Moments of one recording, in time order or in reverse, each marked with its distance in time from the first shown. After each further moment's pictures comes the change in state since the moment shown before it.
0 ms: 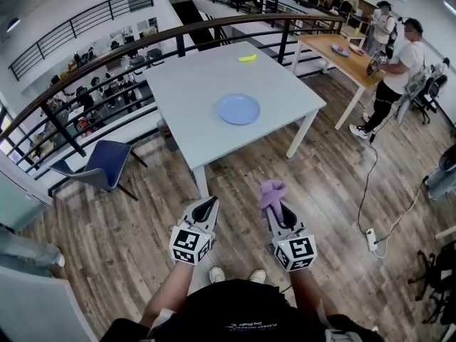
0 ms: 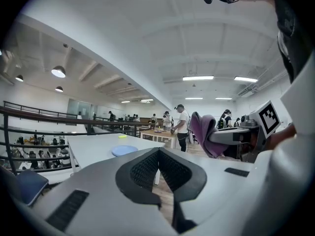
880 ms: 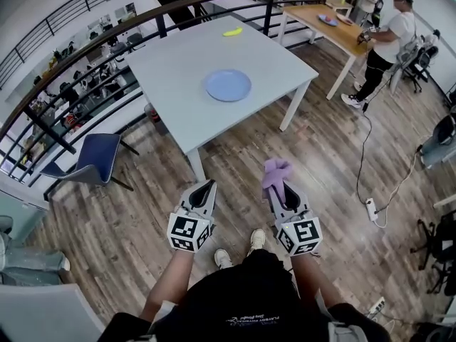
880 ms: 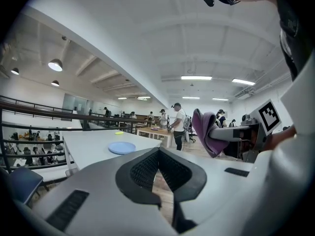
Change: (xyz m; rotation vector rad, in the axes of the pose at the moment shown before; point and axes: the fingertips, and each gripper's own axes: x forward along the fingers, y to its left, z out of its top) left arm 0.011 0.021 -0.013 -0.024 0.028 -0.053; right arm 0.013 0.001 -0.006 0.065 -0.005 -0.085
